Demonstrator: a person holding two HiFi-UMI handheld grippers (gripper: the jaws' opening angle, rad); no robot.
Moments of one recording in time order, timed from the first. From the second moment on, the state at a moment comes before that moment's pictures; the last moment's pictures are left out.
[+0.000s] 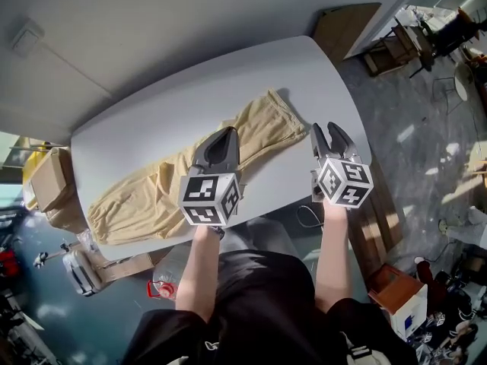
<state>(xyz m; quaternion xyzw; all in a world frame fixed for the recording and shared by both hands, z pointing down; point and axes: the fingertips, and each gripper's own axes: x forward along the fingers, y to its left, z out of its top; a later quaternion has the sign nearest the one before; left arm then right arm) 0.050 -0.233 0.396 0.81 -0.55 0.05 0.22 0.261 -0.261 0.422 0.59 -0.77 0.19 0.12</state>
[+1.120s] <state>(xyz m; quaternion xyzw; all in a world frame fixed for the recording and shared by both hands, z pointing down) 0.048 -0.213 0.504 0.77 -0.56 0.08 0.30 0.255 -0.294 0.638 0.50 -0.73 0.35 0.29</state>
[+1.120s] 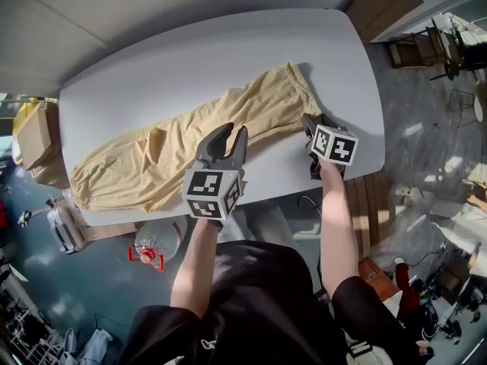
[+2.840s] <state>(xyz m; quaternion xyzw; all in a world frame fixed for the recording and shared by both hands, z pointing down) 0.090 -0.201 0.505 0.80 -0.50 0.09 0.31 0.400 -0.198 0.625 0.60 -0.64 0.36 0.32</state>
